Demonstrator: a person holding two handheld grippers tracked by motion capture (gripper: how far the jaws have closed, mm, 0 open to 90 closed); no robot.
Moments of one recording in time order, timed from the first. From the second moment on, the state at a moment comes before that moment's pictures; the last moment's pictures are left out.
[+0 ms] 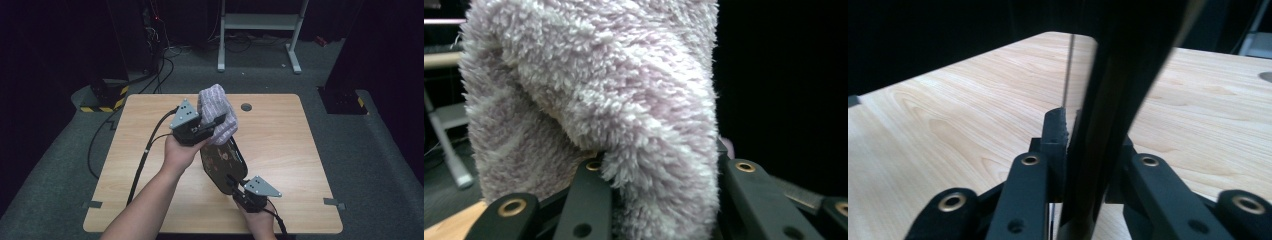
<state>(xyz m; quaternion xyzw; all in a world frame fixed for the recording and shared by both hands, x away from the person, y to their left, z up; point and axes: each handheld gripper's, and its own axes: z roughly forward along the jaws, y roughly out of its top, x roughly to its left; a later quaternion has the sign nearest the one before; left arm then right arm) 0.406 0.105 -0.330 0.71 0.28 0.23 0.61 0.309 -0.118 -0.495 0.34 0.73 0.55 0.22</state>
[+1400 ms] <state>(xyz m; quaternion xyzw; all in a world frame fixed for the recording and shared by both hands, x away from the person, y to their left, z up) 0.389 0.129 -0.342 0.69 0.27 0.22 0.63 0.313 -0.117 -0.495 0.35 0.73 0.55 0.20</state>
